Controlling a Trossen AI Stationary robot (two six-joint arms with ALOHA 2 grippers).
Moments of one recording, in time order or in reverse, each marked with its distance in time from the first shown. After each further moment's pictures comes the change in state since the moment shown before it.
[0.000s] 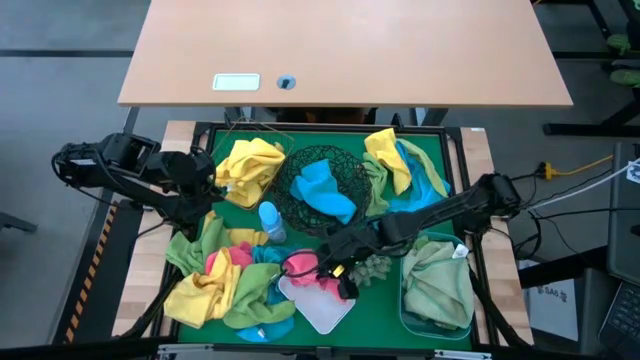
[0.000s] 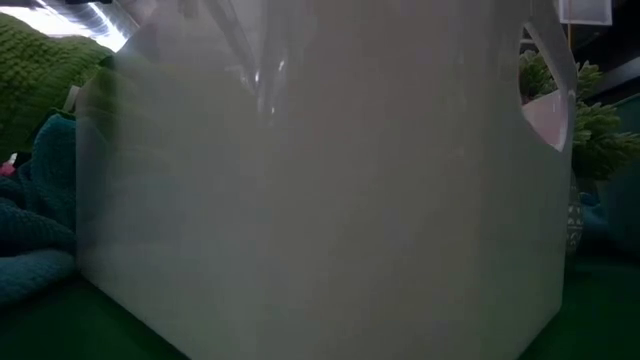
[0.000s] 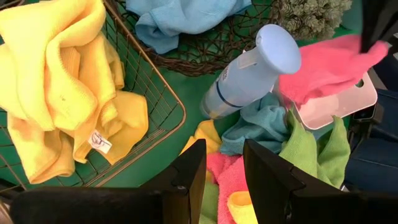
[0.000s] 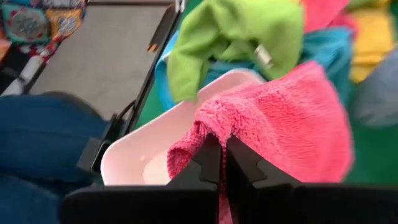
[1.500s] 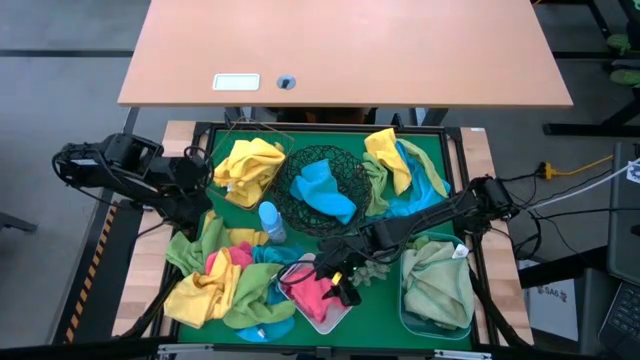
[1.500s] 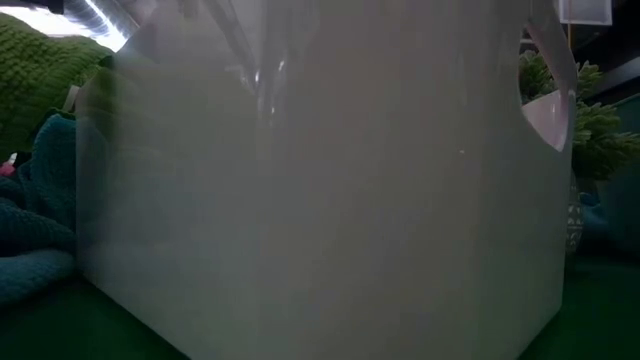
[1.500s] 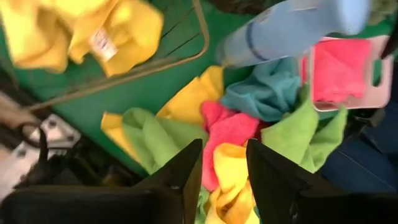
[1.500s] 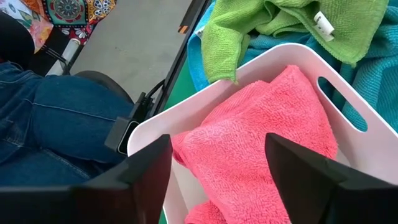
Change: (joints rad) left arm 0.000 0.014 0.001 -0.175 0.118 -0.356; right arm -0.001 0.065 0.000 0.016 -0.151 0.000
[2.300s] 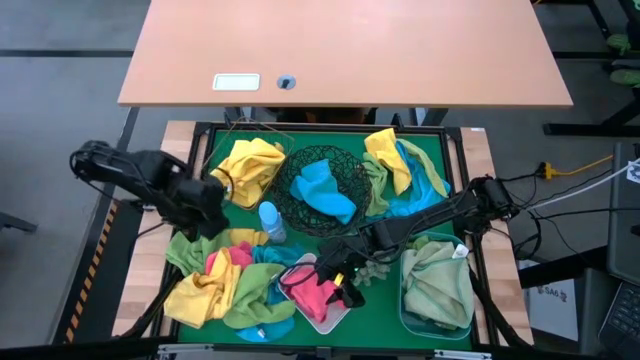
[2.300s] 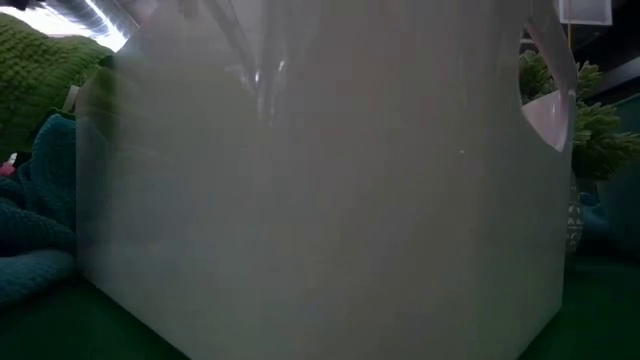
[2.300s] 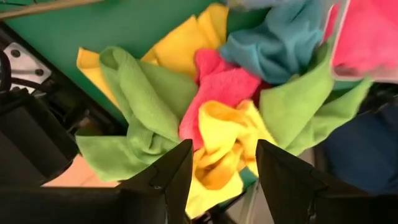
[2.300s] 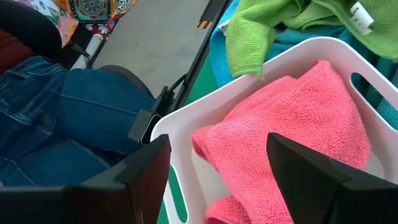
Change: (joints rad) left arm -0.138 0.182 0.000 0.001 0.129 -0.217; right arm 0.000 0.000 0.000 -0.002 -0.087 0.000
